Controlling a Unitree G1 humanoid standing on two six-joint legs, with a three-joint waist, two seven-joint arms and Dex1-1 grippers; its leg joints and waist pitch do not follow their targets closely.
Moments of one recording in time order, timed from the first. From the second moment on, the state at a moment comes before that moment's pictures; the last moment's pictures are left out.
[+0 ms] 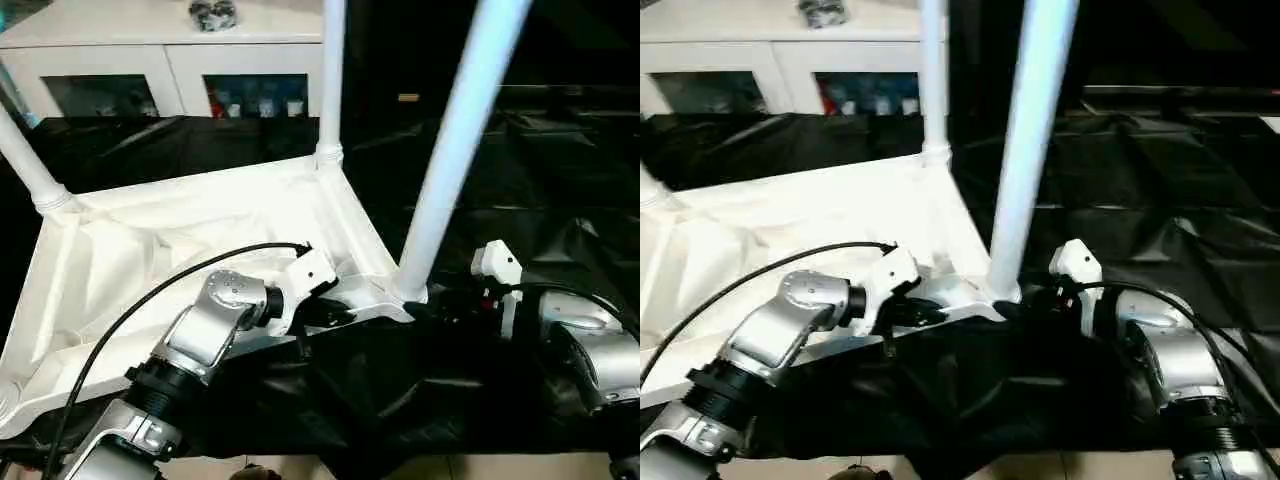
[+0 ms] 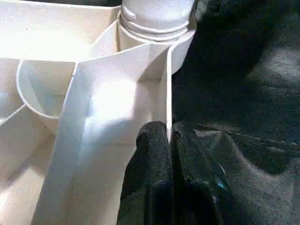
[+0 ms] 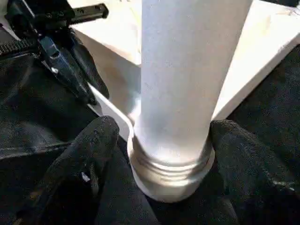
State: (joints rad) left arm -0.49 0.27 -0.34 0.27 0.00 0.43 -1.04; right arm -0.31 -0.50 0.05 0.33 0.22 0.13 1.12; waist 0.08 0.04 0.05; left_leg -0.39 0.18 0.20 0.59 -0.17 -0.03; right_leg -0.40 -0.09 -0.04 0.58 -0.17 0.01
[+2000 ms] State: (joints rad) left arm -0.54 0.27 -0.29 0.42 -0.01 0.37 -0.98; right arm -0.47 -0.24 0.10 0.62 0.10 0.02 0.81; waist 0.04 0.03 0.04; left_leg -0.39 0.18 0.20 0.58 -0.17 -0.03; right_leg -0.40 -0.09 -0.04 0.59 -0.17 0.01
